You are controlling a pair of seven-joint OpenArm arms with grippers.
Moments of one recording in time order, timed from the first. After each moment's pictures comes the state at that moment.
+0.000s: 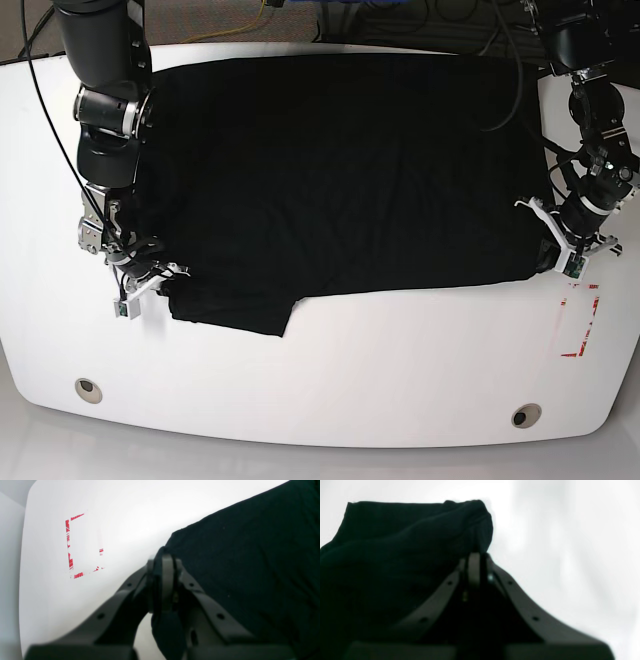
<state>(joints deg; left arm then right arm) -1.1 -19.5 -22.5 92.0 -6.9 -41.2 33.2 32.5 18.1 13.3 27.6 12.7 30.9 -19.3</state>
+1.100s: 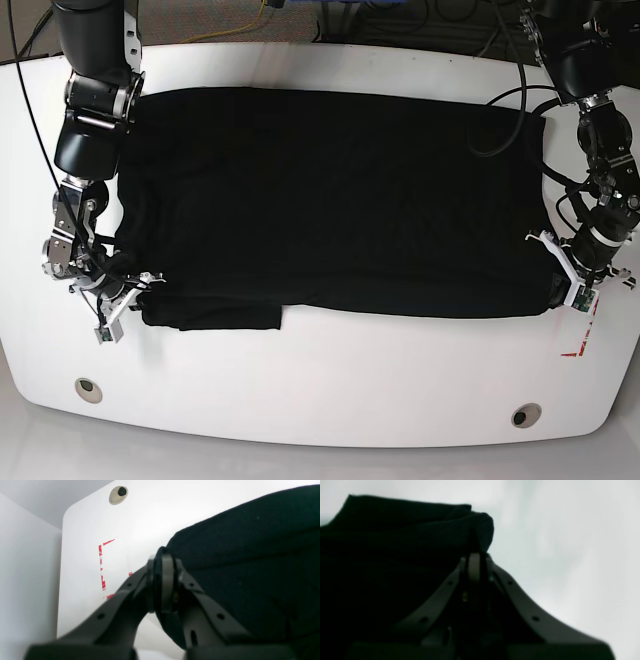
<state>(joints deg) -8.8 -20.0 -22.4 90.9 -2.2 -41.6 33.1 28.3 21.4 13.0 54.1 12.7 31.4 -42.2</state>
